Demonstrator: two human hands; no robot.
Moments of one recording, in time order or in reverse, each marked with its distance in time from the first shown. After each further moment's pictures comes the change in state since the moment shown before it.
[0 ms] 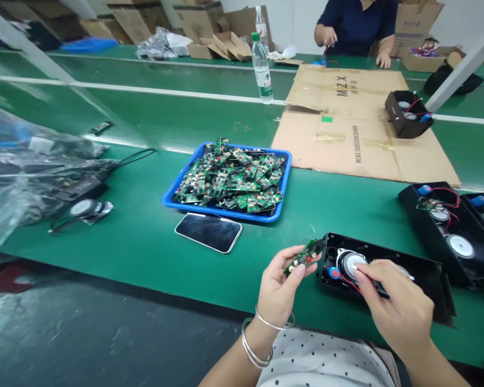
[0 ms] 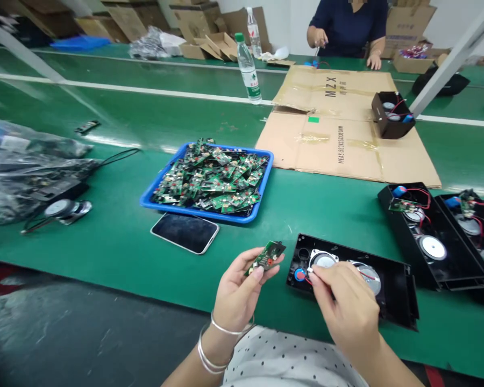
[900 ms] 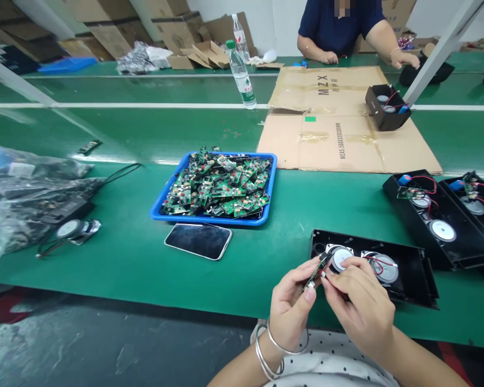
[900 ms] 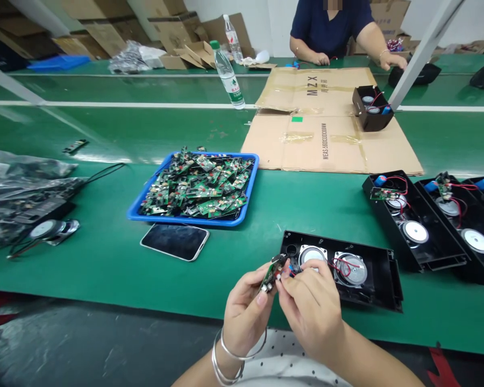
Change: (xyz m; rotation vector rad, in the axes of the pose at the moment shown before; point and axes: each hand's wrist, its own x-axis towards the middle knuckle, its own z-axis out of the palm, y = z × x) left_hand -0.021 -0.026 0.020 0.051 -0.184 0.153; right_hand -0.006 -0.021 0.016 0.154 0.102 -0.015
